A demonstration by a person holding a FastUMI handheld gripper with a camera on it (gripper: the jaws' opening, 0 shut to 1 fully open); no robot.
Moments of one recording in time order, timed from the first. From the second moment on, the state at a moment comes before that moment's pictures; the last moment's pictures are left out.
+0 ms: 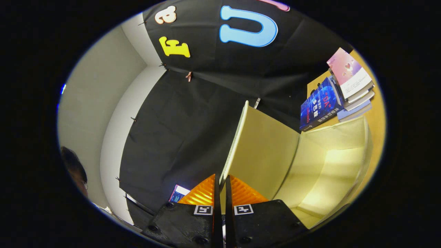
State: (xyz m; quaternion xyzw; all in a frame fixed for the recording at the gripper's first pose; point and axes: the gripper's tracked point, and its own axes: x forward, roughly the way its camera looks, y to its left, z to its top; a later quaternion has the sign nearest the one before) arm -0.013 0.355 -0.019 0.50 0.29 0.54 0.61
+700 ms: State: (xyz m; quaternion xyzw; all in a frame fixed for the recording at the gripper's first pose) arm -0.023 0.474 -0.027 0.45 0.34 0.54 0.63
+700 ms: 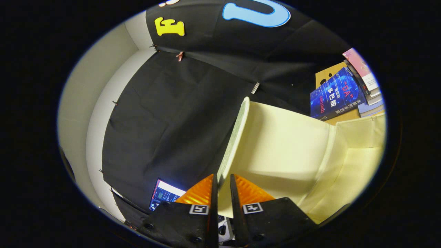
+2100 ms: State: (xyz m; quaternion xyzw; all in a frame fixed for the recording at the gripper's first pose) arm -0.025 0.143 -0.137 0.18 0.36 0.29 0.87
